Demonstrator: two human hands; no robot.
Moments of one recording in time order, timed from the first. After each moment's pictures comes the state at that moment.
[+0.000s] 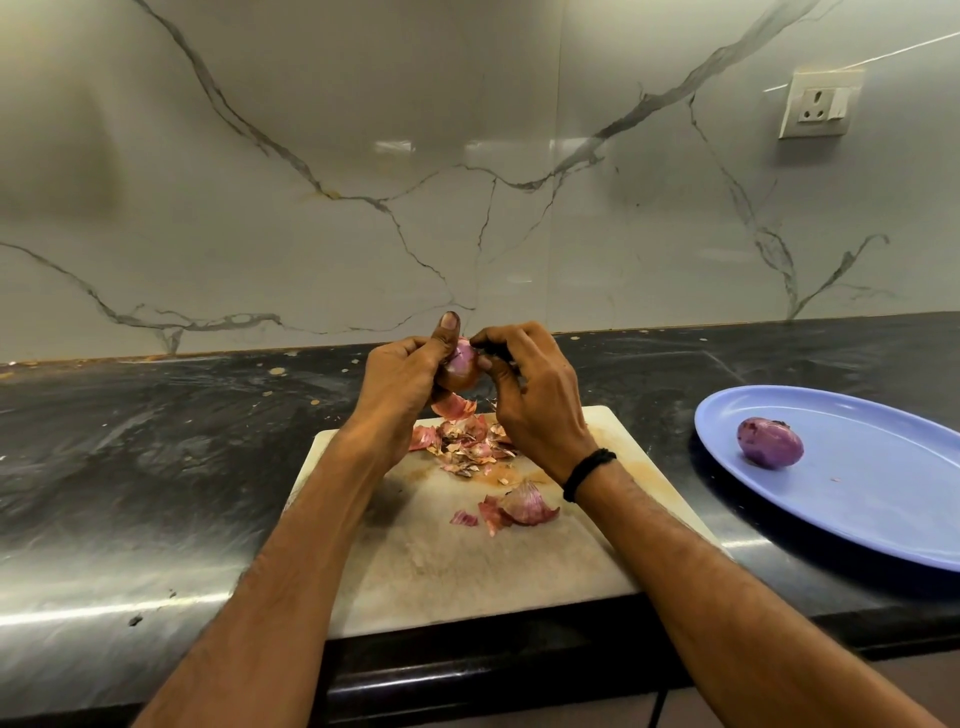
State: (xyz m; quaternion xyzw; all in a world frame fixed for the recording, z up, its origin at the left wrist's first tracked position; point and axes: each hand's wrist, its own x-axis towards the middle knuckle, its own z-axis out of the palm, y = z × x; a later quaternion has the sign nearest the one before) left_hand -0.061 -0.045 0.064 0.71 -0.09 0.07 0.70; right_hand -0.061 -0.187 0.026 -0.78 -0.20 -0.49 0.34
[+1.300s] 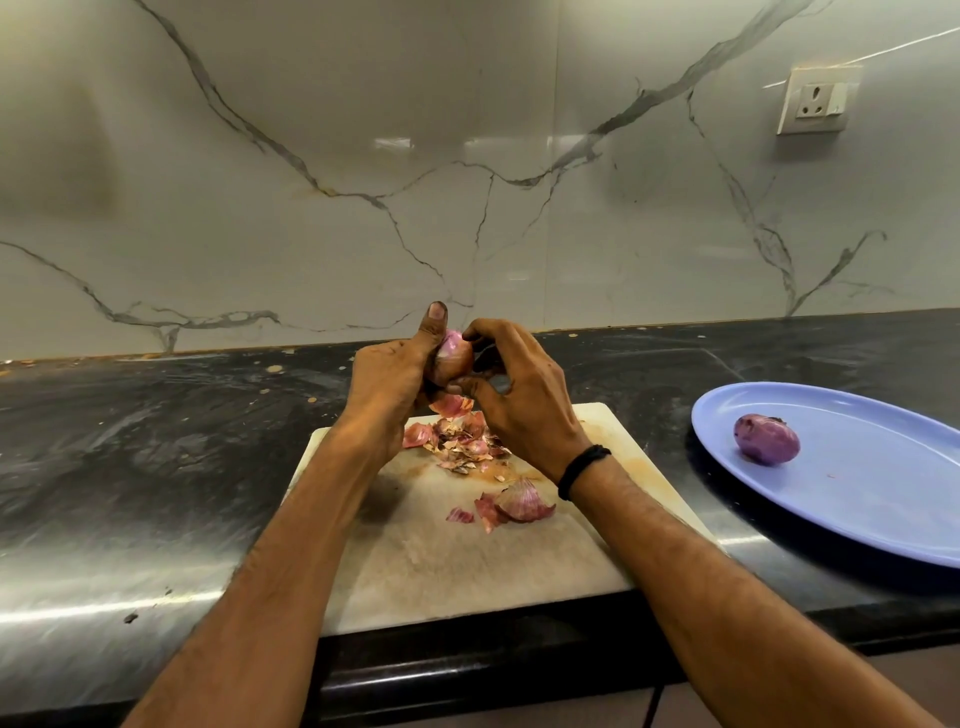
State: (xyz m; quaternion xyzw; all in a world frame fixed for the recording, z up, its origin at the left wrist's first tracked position) left_hand -0.057 -0.041 0.061 0.68 -0.05 0.07 0.73; right_hand -0.066 -0.185 0.026 -0.79 -0.25 -0.44 0.34
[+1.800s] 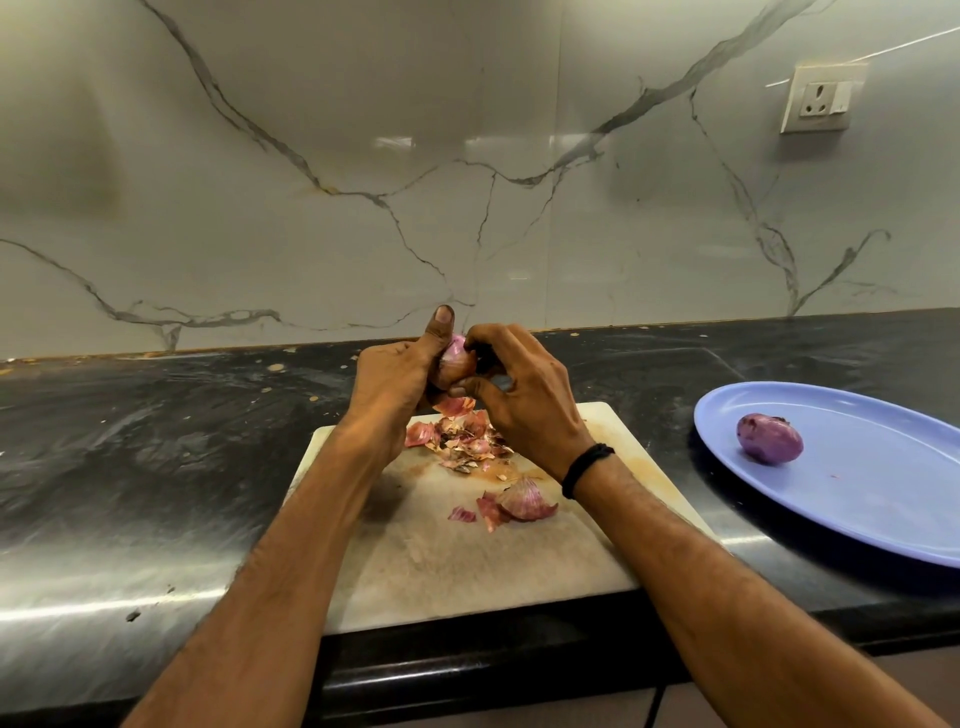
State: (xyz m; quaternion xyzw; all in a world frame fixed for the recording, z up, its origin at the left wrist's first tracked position) left_hand -0.057 -0.041 0.059 0.70 -0.06 0.07 0.70; right_hand -0.065 -0.187 0.025 -0.80 -0.25 -0.46 0.30
